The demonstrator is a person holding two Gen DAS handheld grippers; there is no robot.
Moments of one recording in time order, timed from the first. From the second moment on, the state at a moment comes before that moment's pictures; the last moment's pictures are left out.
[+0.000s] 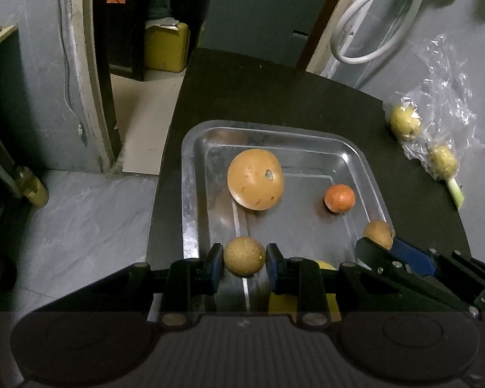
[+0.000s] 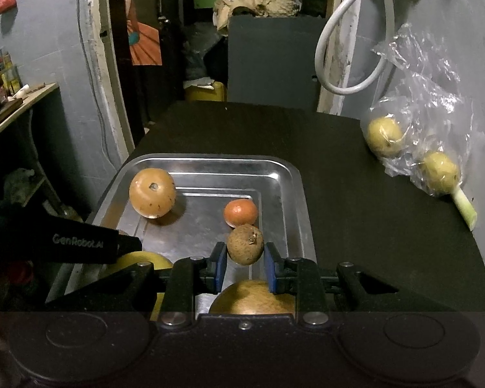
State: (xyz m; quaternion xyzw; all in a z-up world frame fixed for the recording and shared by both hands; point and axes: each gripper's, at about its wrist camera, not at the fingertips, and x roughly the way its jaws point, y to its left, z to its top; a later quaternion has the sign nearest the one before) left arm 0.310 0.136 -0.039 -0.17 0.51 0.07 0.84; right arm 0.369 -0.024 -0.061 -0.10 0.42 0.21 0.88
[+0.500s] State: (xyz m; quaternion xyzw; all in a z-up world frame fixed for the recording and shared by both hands) left arm 0.313 0.134 -0.039 -0.17 0.52 0.08 0.84; right arm 0.393 -0.040 -0.071 -0.05 0.47 0.19 0.86
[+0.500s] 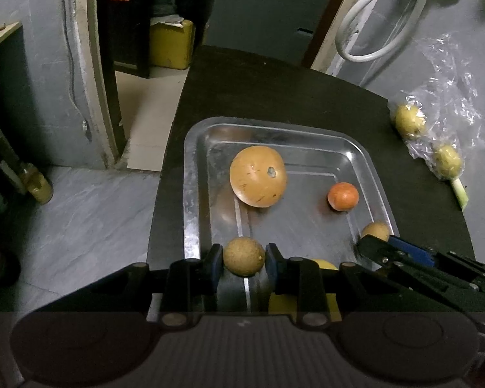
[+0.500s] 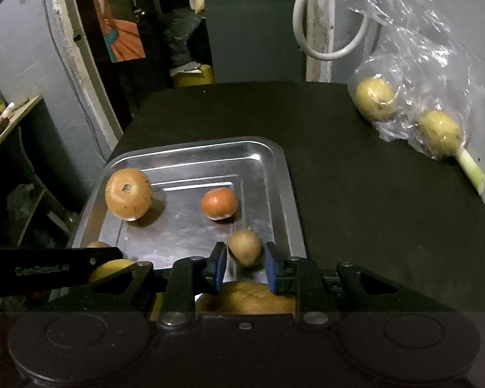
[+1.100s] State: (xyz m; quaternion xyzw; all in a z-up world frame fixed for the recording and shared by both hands) left arm 0.311 0.133 -0.020 -0.17 0.50 0.09 0.84; right arm 0.381 -0.056 -0.045 -0.04 0.41 0.17 0.89
